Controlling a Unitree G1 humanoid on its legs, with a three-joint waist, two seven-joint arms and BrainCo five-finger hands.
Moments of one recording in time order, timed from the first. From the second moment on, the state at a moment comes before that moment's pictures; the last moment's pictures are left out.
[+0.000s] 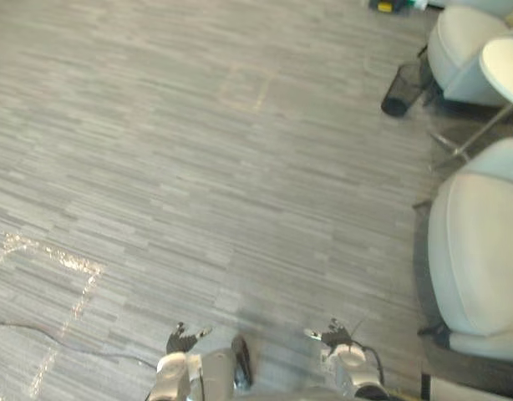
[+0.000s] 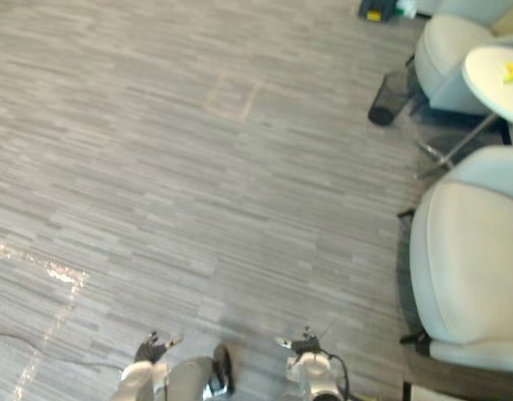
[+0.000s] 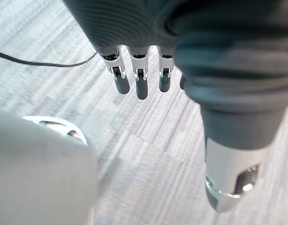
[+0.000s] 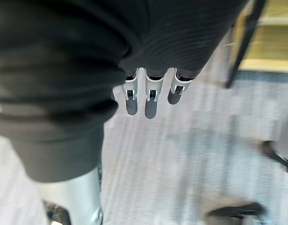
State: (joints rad) left arm 0.06 0.03 0.18 0.90 -0.03 -0.03 0.17; right arm -0.01 0.05 -0.18 0.95 -0.12 0.02 -0.17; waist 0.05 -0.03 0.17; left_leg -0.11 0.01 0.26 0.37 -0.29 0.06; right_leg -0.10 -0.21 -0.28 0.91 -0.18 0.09
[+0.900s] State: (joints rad) left arm 0.01 -0.03 0.25 0.82 -0.04 -0.04 0.15; right arm -0.02 0.07 -0.21 0.93 -0.08 0.02 -0.18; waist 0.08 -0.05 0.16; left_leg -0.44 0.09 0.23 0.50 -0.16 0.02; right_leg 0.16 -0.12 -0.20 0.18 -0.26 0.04
